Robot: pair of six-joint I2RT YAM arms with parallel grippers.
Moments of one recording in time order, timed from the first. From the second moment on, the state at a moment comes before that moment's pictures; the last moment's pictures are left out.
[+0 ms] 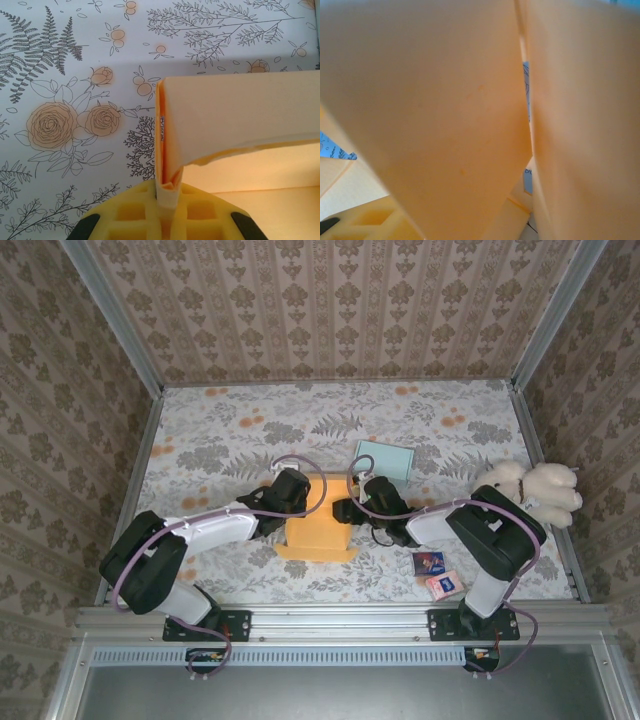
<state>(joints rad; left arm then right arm) -0.79 1.48 0.73 -0.13 -0.35 -0.51 0.66 1.73 0.60 0.50 -0.11 0.53</state>
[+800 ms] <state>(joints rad) -0.79 1.51 0.76 -0.14 -0.36 -0.51 0.68 1.43 0.50 0.34 -0.02 0.47</state>
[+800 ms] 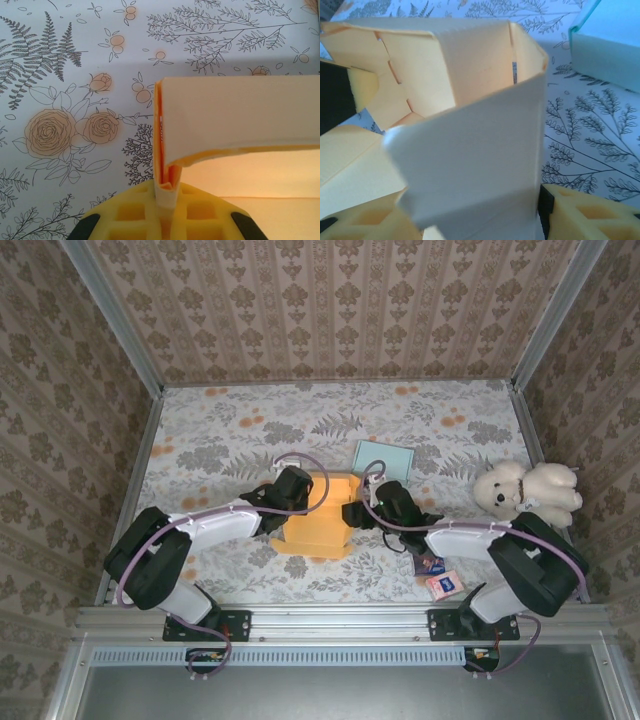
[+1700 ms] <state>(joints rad) -0.79 1.44 0.64 -0.02 -0.35 -0.48 0.58 1.18 0.30 0.39 0.06 0.34</state>
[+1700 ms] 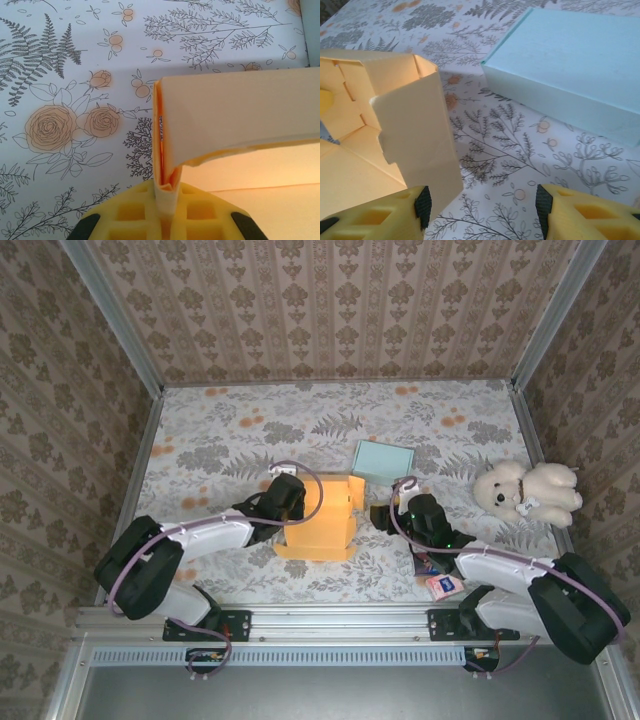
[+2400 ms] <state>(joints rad) -0.79 1.42 0.62 0.01 -0.32 -0.45 0.58 1.36 0.34 0.52 -0.08 0.32</state>
